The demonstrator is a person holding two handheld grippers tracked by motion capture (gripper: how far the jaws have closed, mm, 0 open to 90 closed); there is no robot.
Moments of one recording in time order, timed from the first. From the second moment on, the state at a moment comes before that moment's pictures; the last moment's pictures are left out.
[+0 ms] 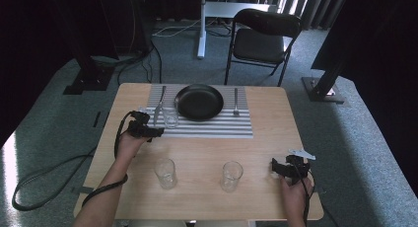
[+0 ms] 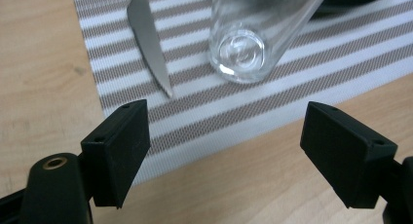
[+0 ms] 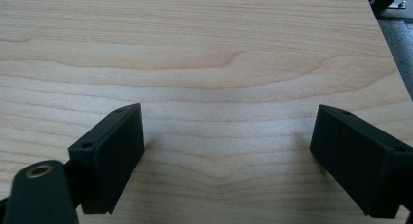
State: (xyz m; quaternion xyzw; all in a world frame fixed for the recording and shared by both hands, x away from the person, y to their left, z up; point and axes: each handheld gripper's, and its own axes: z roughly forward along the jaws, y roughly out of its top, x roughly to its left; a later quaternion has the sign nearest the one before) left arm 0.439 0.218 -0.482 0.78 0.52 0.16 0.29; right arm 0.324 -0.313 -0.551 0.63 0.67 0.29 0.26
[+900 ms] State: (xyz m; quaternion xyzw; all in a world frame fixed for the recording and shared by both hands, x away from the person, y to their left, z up) left arm 0.402 0.264 -0.498 0.76 0.56 0.16 0.29; right arm 0.324 -0.313 -0.551 0.63 0.67 0.29 0.26
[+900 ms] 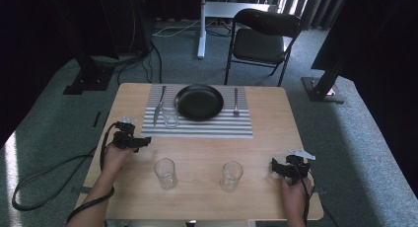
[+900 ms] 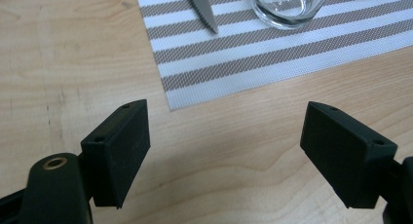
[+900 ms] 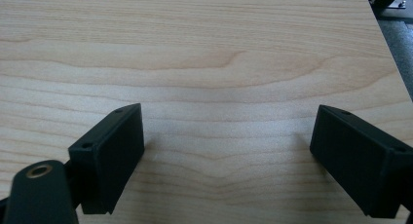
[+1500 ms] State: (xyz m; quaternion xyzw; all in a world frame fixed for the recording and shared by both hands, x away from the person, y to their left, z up) left arm 0.370 0.281 -0.507 0.75 0.57 0.17 0.30; right arm 0.324 -0.313 -0.551 0.63 0.67 0.29 0.26
